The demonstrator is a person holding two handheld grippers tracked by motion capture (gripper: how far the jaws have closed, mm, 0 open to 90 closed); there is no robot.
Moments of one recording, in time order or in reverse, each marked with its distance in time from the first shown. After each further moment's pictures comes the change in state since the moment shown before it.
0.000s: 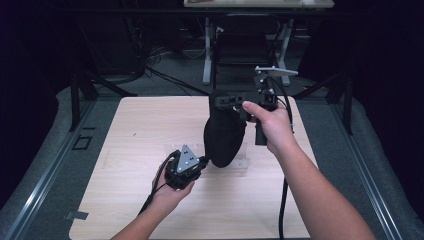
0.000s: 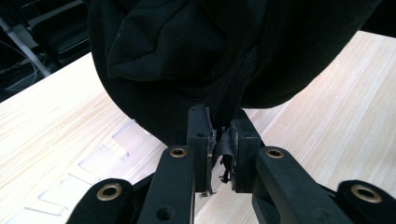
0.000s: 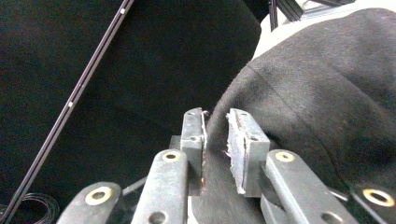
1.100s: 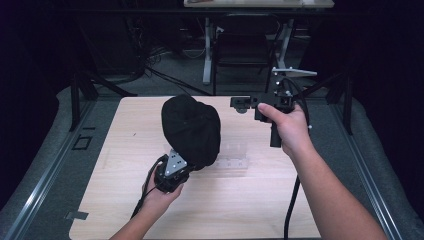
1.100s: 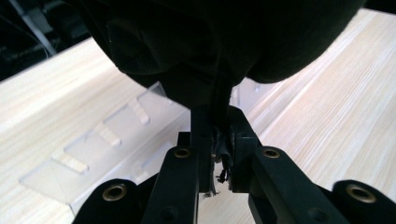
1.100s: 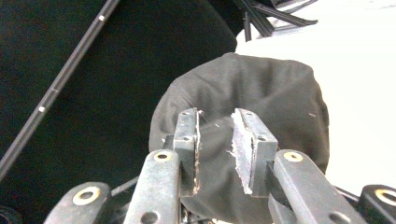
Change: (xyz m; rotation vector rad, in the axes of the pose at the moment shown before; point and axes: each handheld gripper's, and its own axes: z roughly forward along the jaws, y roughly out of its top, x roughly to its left) left arm 0.019 -0.035 -0.005 0.040 0.052 -0.041; right arm -0.008 -0.003 -0.033 -0.047 -0.096 -0.048
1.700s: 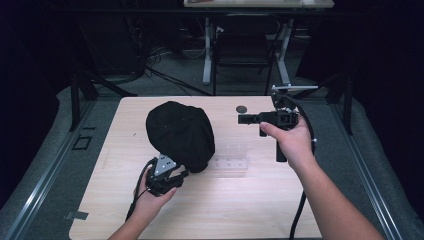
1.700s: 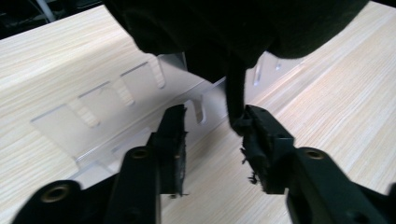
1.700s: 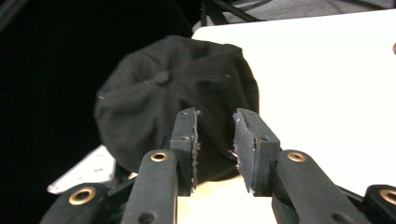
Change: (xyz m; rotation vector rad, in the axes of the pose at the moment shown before) left arm 0.017 -0.023 -0.009 0.019 0.001 -0.087; right arm -0.016 -0.031 -0.003 0.024 -0.200 -0.109
